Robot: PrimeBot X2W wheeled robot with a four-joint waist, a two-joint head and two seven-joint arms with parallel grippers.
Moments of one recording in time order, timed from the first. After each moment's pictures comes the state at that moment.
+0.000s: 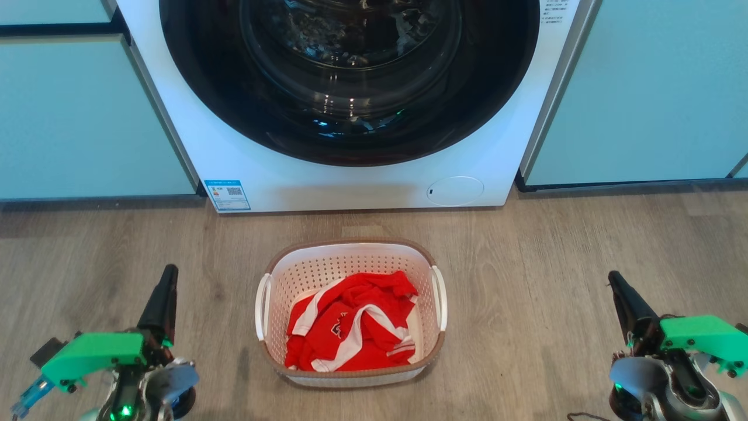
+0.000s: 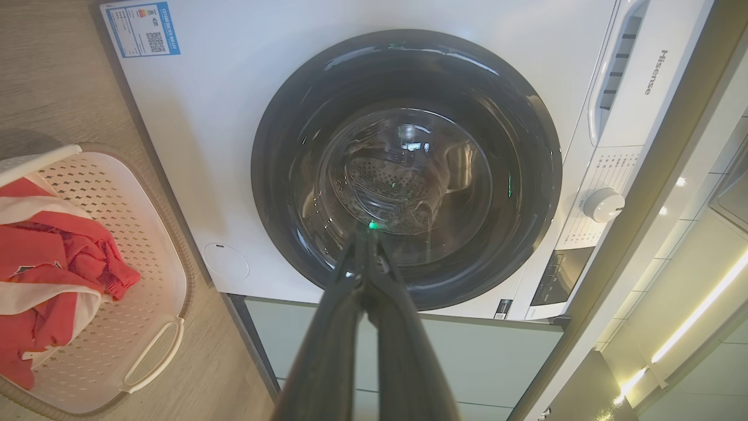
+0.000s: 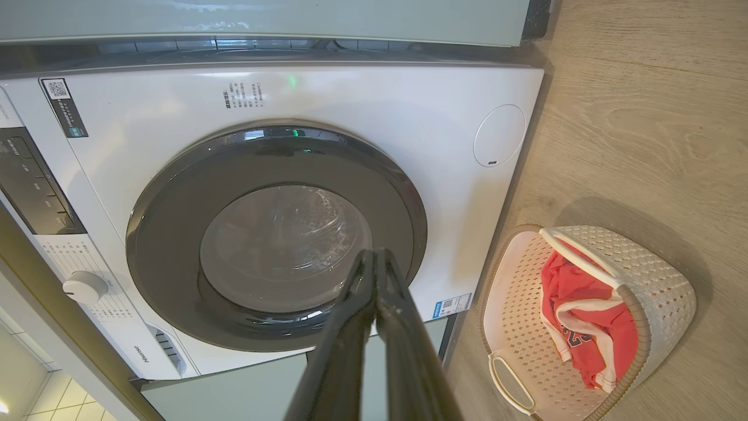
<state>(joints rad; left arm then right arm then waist) -0.05 0.05 0.08 0.27 -1.62 -0.12 0.11 -0.06 -0.04 -0.13 0.28 1.62 0.12 0.11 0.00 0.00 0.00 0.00</state>
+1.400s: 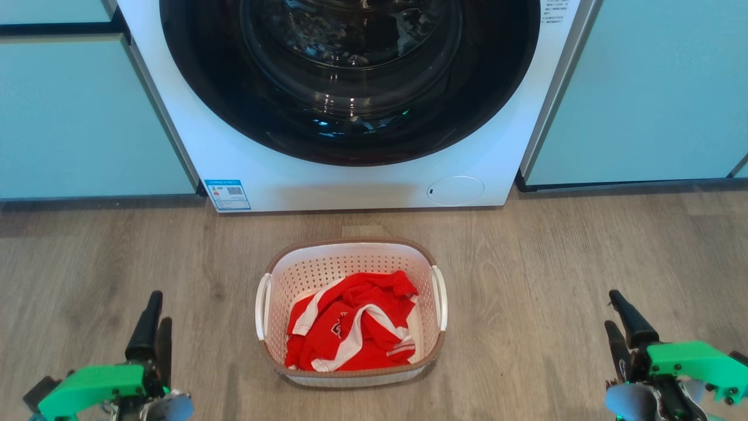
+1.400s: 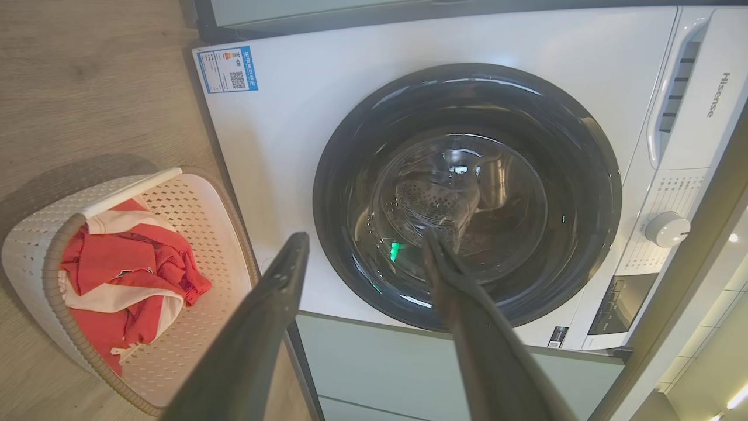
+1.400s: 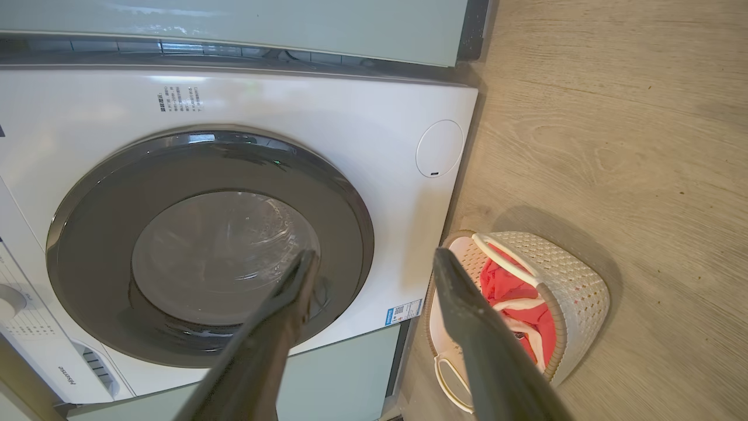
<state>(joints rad) 0.02 0.04 0.11 0.32 -1.55 -0.12 0.06 -0.01 -0.03 -0.12 0.33 1.55 0.12 0.06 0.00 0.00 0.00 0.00</state>
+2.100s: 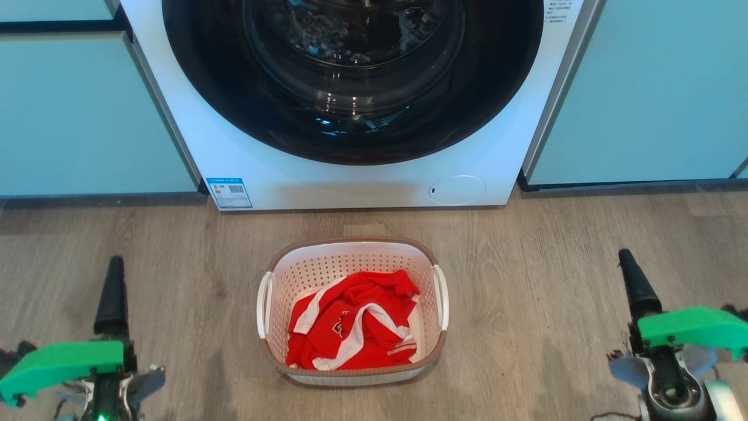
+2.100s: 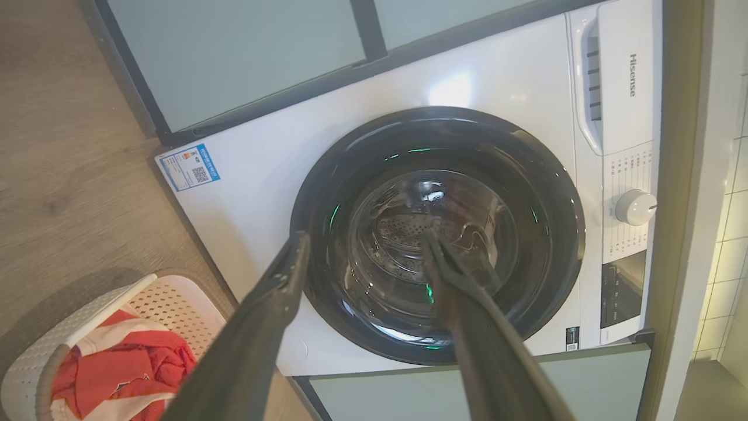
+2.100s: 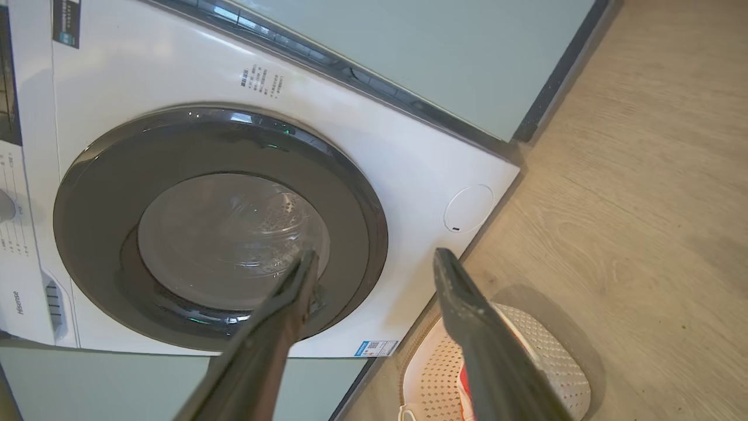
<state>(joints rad) -0.01 0.04 0.18 0.19 -1.32 -0.12 0.00 -0.04 -0.03 -0.11 0.21 1.25 0.12 0.00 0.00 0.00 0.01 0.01</state>
